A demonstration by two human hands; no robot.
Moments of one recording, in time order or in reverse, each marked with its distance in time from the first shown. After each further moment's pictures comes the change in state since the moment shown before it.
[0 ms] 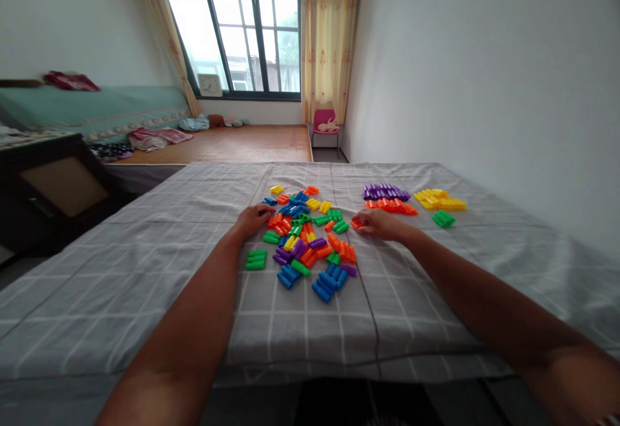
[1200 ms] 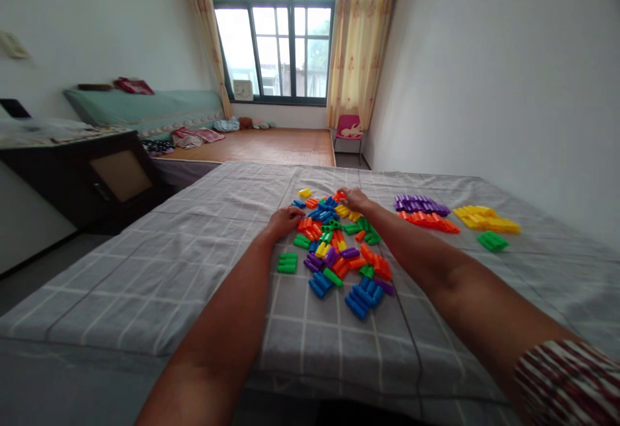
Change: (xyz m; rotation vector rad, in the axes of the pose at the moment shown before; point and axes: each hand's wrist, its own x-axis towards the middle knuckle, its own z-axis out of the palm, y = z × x) left_hand -0.004 0.006 0.004 -0.037 0.025 -0.014; right_hand 0.148 -0.070 0.010 -0.057 0.171 -0.030
